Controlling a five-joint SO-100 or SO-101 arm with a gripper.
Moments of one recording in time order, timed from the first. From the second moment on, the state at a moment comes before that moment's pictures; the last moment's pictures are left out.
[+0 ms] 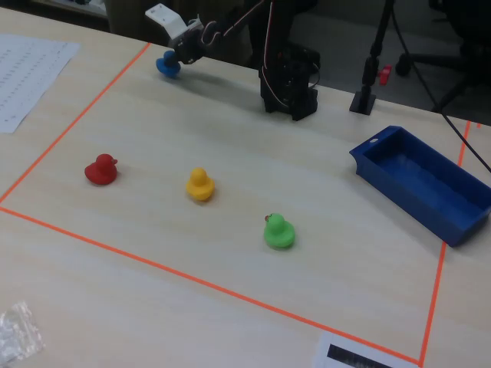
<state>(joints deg) 94.9 107.2 147.3 -8.3 -78.9</state>
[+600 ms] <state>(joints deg) 31.2 140.9 114.6 67.6 -41.0</state>
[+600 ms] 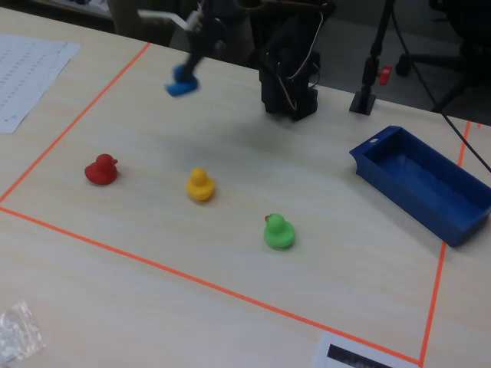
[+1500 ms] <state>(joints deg) -64.3 90.1 72.3 77.3 -24.3</state>
